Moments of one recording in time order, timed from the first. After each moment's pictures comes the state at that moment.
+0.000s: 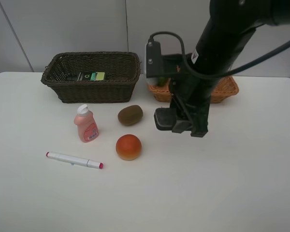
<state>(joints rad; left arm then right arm) -0.01 -0.01 -0.50 -0.01 1.06 -0.02 0.67 1.65 -1.18 0.00 0.97 -0.89</state>
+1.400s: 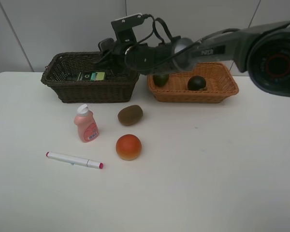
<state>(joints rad) -0.01 -0.01 -0.50 -0.01 1.06 -0.01 0.64 2.39 -1.78 0.26 -0.16 -0.35</state>
